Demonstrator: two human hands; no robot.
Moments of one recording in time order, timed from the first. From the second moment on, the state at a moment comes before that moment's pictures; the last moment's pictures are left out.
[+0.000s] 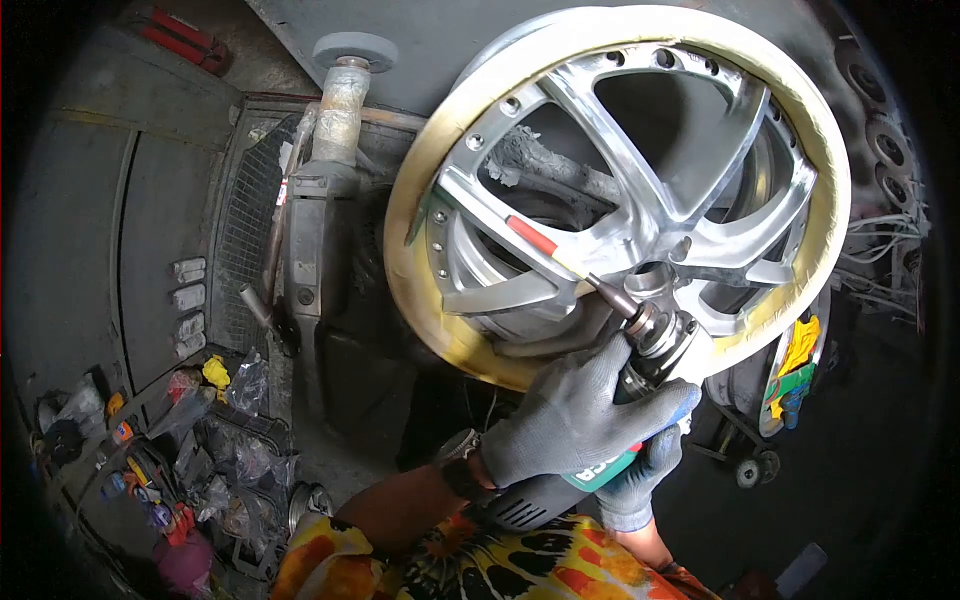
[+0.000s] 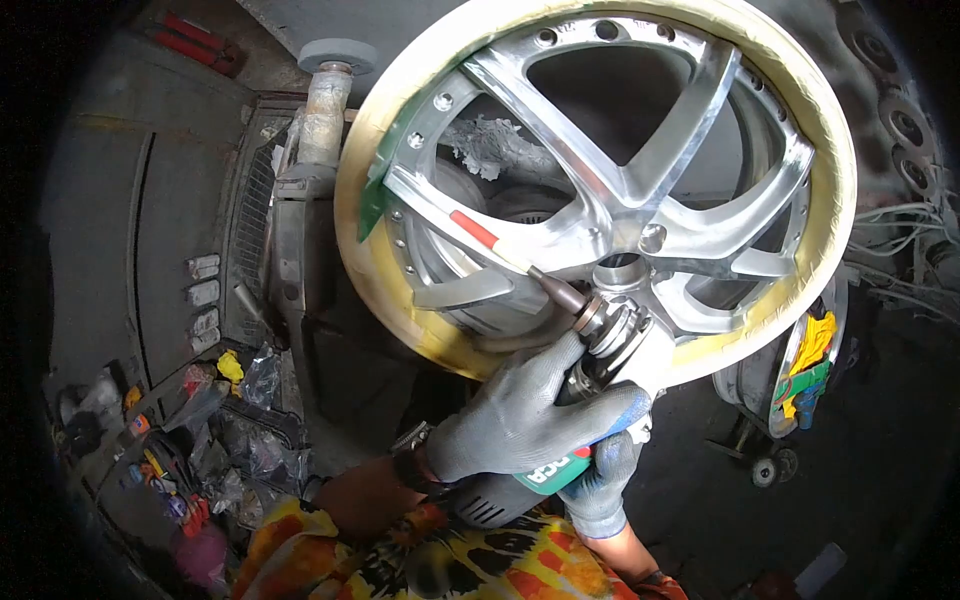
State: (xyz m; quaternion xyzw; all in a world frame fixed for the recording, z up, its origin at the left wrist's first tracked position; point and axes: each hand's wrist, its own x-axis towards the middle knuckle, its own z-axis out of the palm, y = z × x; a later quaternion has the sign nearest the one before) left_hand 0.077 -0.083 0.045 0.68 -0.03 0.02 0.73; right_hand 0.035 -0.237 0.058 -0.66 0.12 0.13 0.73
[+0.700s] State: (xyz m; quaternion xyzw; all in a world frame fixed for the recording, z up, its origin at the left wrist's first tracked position) left_hand 0.080 -0.147 0.040 0.65 -0.03 -0.03 0.76; right_hand 0.033 -0.308 0.056 -0.62 0.14 0.16 0.76
